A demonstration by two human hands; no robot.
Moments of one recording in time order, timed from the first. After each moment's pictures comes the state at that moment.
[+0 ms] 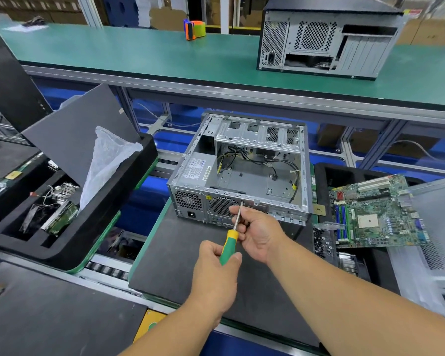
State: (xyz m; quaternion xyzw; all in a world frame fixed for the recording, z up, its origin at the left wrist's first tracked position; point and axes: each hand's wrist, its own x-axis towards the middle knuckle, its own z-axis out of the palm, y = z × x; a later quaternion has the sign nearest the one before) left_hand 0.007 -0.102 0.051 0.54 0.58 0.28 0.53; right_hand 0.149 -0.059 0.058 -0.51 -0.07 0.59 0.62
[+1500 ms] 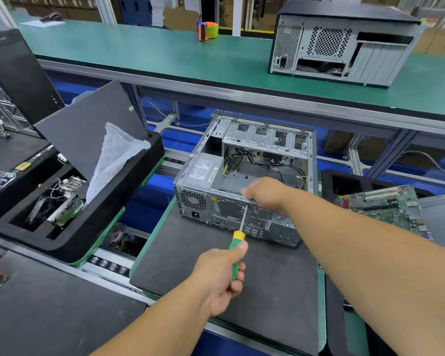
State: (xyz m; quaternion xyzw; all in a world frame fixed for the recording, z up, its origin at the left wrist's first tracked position) left_hand 0.014 -0.086 0.079 0.27 0.53 0.19 0.78; right_hand 0.208 0.000 0.131 -0.75 -0.58 0.31 0.06
